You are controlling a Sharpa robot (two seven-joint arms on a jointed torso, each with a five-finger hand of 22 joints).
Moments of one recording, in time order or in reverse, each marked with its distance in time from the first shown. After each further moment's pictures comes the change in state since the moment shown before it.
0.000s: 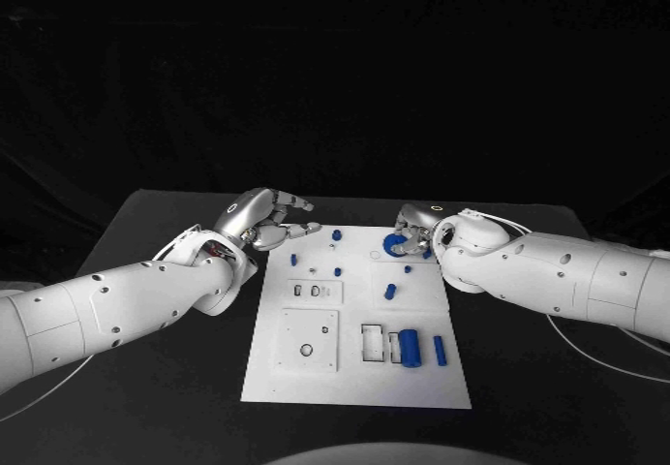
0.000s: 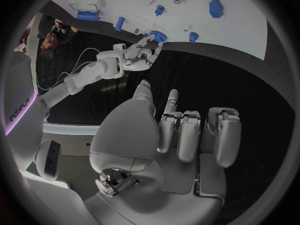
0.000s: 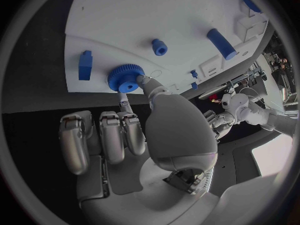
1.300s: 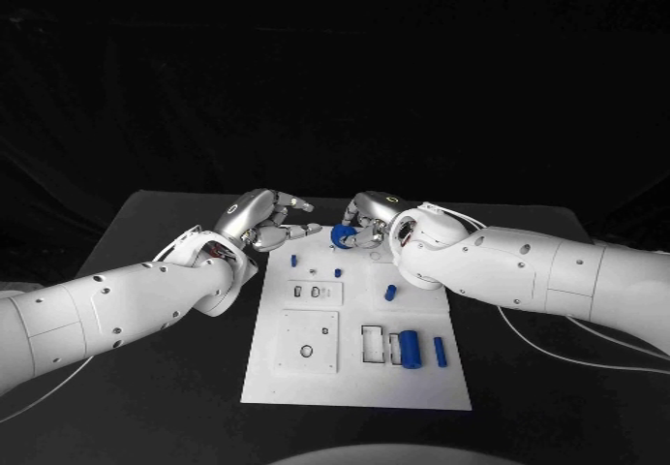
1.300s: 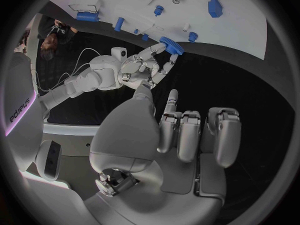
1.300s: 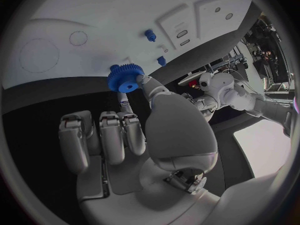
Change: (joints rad) left arm 0.000 0.005 0.000 -0.006 -0.003 0.000 0.000; left_hand 0.000 0.000 0.000 0.000 0.000 0.000 0.000 0.000 0.000 0.000 0.000 0.000 0.001 0.000 0.000 0.000 0.000 0.000 0.000 0.000 0.000 0.000; right arm 0.028 0.132 0.011 0.025 0.085 -0.088 0.088; right_hand 0.001 -0.002 0.004 -0.001 -0.007 -0.001 -0.001 0.000 0.000 0.000 0.000 0.000 0.000 0.003 -0.003 0.000 0.000 0.000 0.000 0.000 0.000 0.000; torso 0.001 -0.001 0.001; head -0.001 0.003
